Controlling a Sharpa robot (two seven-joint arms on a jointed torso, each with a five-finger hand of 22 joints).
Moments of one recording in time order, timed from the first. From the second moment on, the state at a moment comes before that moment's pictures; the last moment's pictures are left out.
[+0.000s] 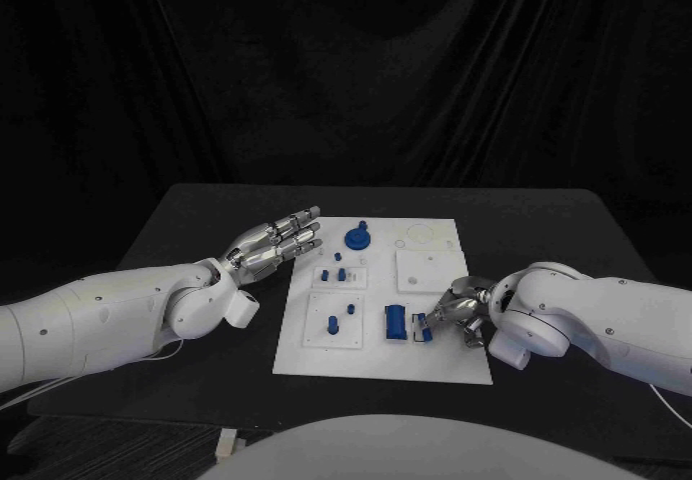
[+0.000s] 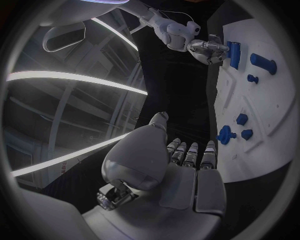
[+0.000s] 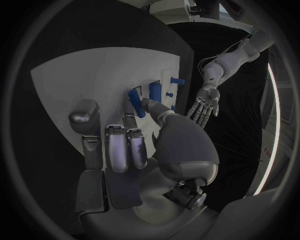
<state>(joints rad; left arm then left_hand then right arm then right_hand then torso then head) 1.03 -0.91 -0.21 1.36 -0.18 0.19 0.64 1.44 0.28 -0.17 0.19 0.52 0.10 0.05 0.02 0.02 0.00 0.04 0.00 0.00 0.00 0.09 0.00 0.00 0.17 0.01 0.22 0.01 0.02 1.14 -0.80 -0.21 1.61 -0.71 -0.11 -0.57 1.08 -0.06 0.43 -0.10 0.41 0.98 0.07 0.26 0.42 1.47 -0.01 1.57 1.31 1.47 -0.07 1.48 1.31 0.10 1.43 0.03 0.89 1.31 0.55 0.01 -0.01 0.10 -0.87</state>
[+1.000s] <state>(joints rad) 1.03 -0.91 -0.21 1.36 -0.18 0.20 0.63 1.44 0.28 -0.16 0.17 0.52 0.10 0.06 0.02 0.02 0.00 0.04 0.00 0.00 0.00 0.09 0.00 0.00 0.17 0.01 0.22 0.01 0.03 1.13 -0.79 -0.21 1.60 -0.73 -0.10 -0.57 1.01 -0.07 0.30 0.02 0.26 0.98 0.07 0.27 0.39 1.47 -0.01 1.57 1.31 1.47 -0.07 1.48 1.31 0.10 1.43 0.03 0.86 1.31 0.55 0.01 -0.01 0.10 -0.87</state>
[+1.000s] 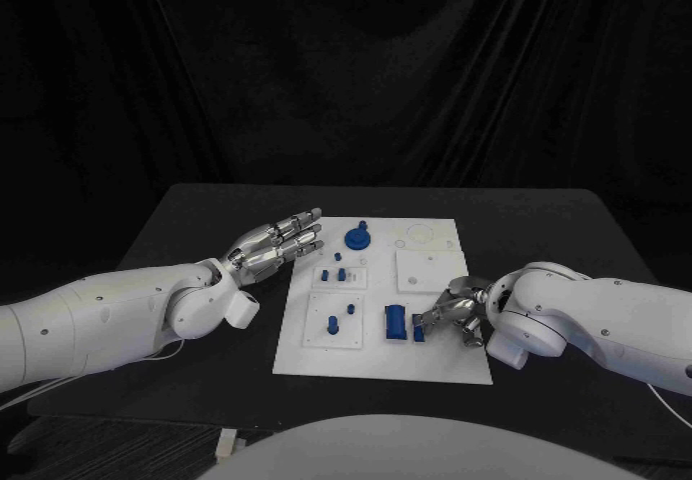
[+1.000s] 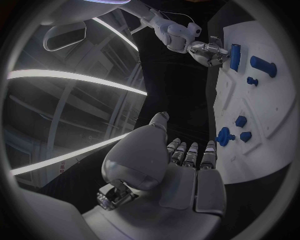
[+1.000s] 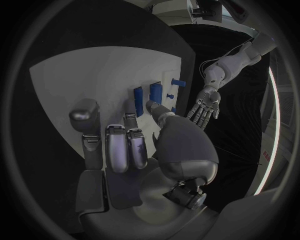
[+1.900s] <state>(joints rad) 1.03 -0.91 -0.21 1.36 -0.18 0.20 0.63 1.45 0.28 -0.15 0.16 0.53 0.10 0.06 0.02 0.02 0.00 0.04 0.00 0.00 0.00 0.09 0.00 0.00 0.17 0.01 0.23 0.01 0.03 1.18 -0.90 -0.21 1.70 -0.76 -0.14 -0.54 0.81 0.03 -0.07 0.29 0.17 1.00 0.06 0.32 0.36 1.47 -0.01 1.57 1.31 1.46 -0.07 1.48 1.31 0.12 1.43 0.03 0.84 1.31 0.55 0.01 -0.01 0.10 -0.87</state>
